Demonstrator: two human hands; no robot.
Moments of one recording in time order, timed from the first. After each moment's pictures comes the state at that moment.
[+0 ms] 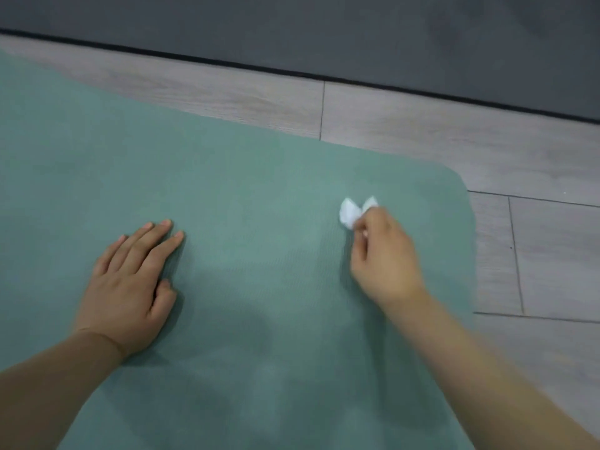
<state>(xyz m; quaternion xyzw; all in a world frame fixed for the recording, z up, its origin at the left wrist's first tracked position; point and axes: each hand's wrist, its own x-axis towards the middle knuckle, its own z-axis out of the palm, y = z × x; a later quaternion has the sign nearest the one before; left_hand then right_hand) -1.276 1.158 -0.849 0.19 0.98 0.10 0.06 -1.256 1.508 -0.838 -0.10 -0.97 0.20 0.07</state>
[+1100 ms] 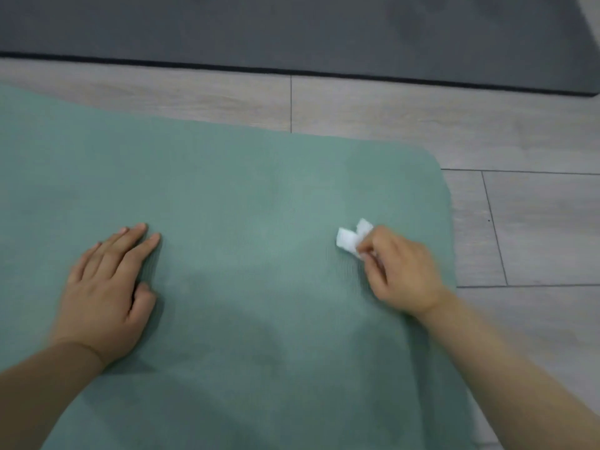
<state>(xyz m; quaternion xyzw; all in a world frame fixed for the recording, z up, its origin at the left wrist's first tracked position) -1.276 1.160 -0.848 0.18 0.98 0.11 0.05 -1.201 1.560 -0.834 0.09 -0.98 0.17 0.02</state>
